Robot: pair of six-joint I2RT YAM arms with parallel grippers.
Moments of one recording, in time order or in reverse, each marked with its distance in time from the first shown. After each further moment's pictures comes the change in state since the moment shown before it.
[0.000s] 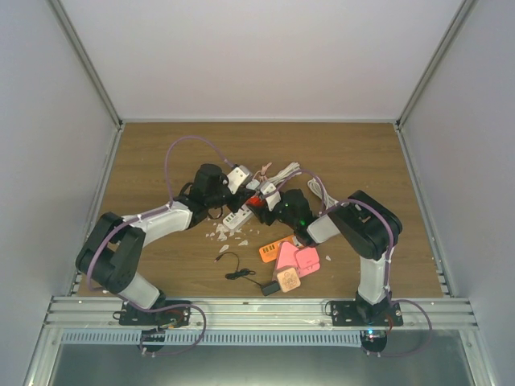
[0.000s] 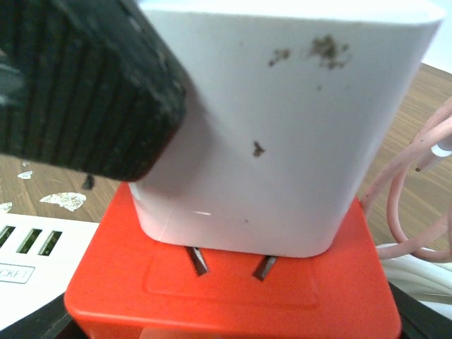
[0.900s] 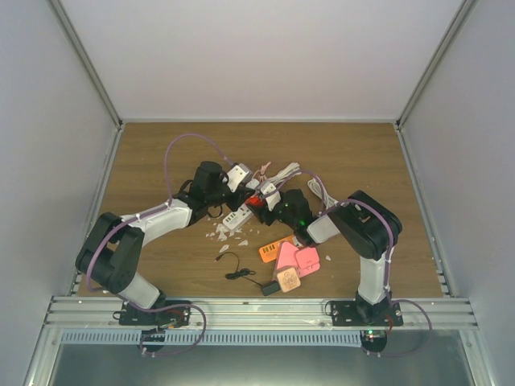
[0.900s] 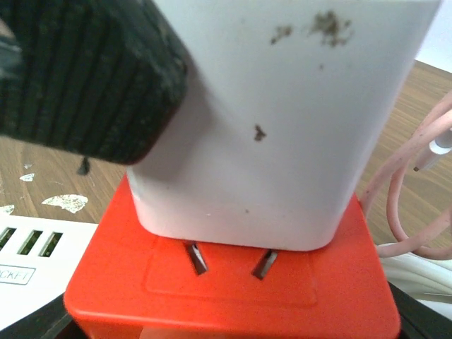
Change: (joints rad) left arm 0.002 -0.005 0.031 -0.064 0.008 -0.015; right arm 0.002 0.002 0.000 0.002 -0.001 0.009
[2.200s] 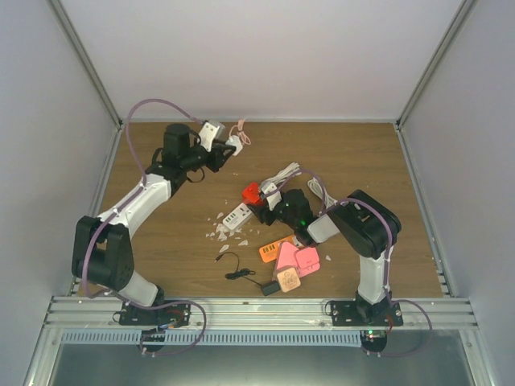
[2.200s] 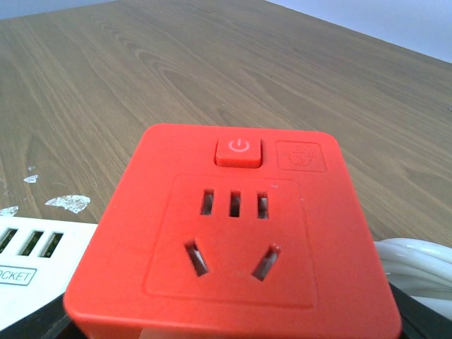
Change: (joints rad) left arm 0.214 -0.027 0.256 -0.118 0.152 -0.075; right arm -0.010 0.011 -0.001 0.016 -0.023 0.024
